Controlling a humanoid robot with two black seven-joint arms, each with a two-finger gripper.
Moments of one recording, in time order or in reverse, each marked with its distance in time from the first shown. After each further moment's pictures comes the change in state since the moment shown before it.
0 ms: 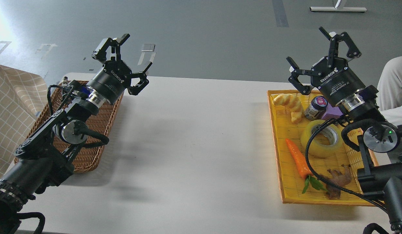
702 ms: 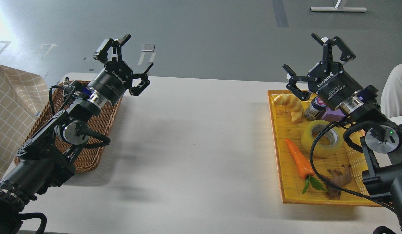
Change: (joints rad) left arm 0.002 -0.014 0.000 0.000 0.003 0.000 -0.002; right arm -0.002 -0.076 -0.092 0.007 -0.006 0.000 -0.006
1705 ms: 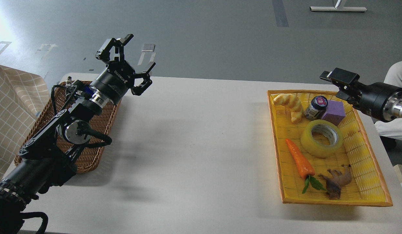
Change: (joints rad) left arm -0.006 -0.002 0.003 0.000 0.002 0.000 0.002; right arm 0.028 -0.564 -0.335 0.228 -0.773 0.000 0.002
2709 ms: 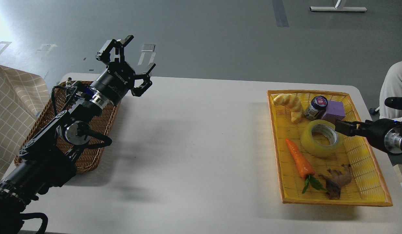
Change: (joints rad) left arm 0.004 -0.001 0.002 -0.001 0.001 0.000 0.000; right arm -0.082 -0.052 -0.184 0.000 -0.577 -0.001 0.012
